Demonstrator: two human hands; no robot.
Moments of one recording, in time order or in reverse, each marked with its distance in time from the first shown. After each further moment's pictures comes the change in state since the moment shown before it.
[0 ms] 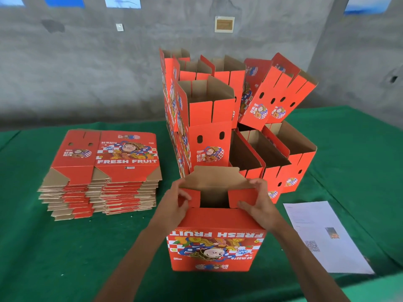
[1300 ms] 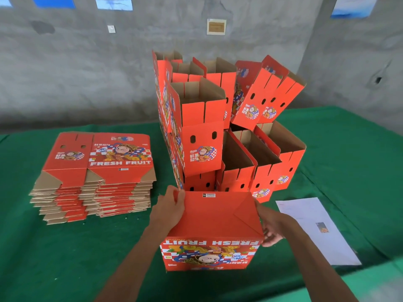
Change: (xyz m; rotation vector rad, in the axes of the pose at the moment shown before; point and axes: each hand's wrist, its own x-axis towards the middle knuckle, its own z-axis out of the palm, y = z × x) left_hand 0.004 0.013 0.005 0.173 -0.074 -0.351; right_hand -0.006 0.024 -0.030 -0.005 -0.386 1.031
